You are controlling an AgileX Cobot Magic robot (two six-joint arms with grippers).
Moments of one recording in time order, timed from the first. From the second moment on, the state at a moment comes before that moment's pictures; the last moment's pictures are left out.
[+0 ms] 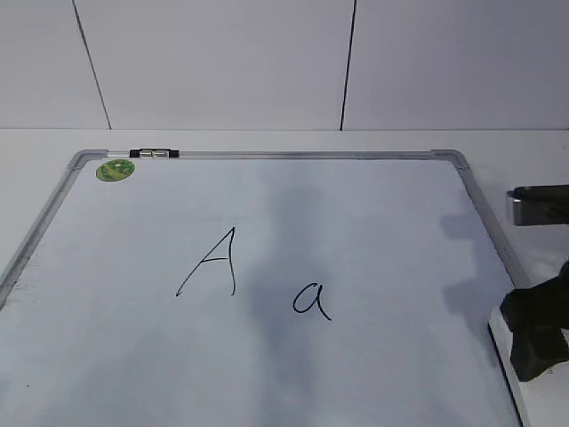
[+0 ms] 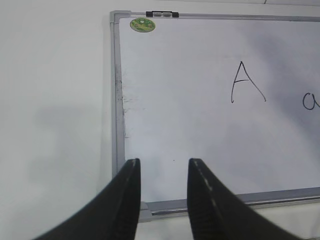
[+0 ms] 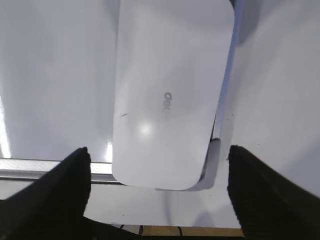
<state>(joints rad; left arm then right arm) -0.06 0.01 -0.50 -0.17 1.10 -0.02 0.30 1.41 -0.84 -0.01 1.09 0.23</state>
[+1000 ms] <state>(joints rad) -0.06 0.01 -0.50 -0.17 1.10 -0.02 0.30 1.45 -0.81 -0.08 0.98 0.35</state>
